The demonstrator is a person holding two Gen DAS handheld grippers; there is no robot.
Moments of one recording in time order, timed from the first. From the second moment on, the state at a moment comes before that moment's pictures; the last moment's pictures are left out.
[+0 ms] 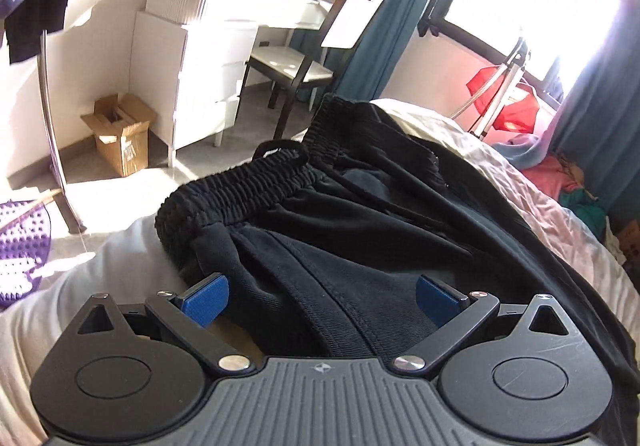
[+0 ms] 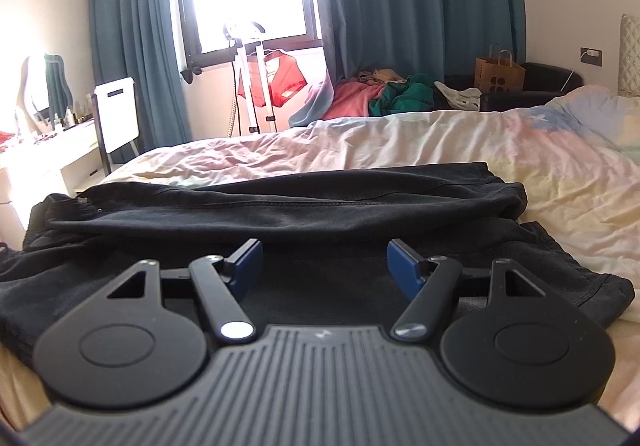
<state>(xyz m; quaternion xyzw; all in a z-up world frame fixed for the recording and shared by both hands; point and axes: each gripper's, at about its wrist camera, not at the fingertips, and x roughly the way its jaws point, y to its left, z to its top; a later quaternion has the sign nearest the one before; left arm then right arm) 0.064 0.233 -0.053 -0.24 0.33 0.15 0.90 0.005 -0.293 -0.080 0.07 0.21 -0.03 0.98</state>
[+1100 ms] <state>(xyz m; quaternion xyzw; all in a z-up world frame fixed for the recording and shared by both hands) 0.059 0.272 -0.126 -0.54 0.34 0.04 0.77 0.014 -0.308 -0.091 0.11 0.24 -0.06 0.96</state>
